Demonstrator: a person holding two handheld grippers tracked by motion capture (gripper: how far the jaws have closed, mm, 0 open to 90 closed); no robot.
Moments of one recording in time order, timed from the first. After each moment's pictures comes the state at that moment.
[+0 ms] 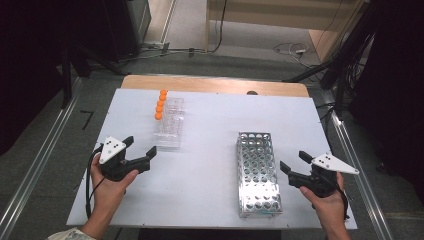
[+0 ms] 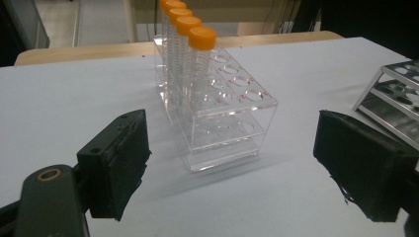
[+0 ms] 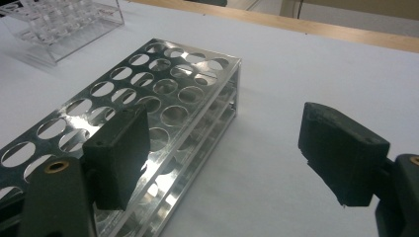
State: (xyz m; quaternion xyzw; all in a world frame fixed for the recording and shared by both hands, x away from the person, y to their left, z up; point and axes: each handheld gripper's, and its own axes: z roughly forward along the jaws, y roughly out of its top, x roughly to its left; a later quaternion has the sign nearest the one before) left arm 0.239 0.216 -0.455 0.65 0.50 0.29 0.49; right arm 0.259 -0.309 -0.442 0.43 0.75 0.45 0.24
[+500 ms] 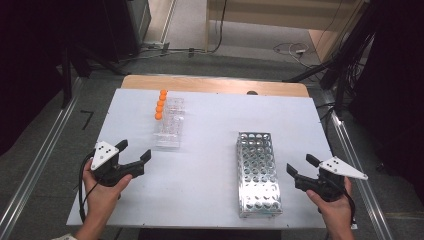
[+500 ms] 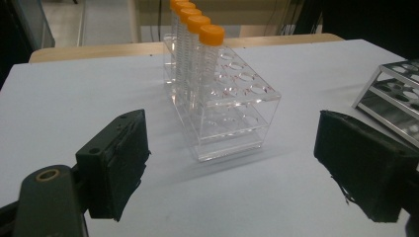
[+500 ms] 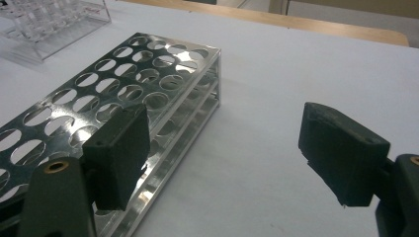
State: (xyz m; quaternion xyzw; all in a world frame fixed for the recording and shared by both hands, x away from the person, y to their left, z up) left arm 0.224 0.226 -0.455 0.65 0.50 0.28 0.50; right arm 0.250 -0.325 -0.443 0.44 0.74 0.44 0.25
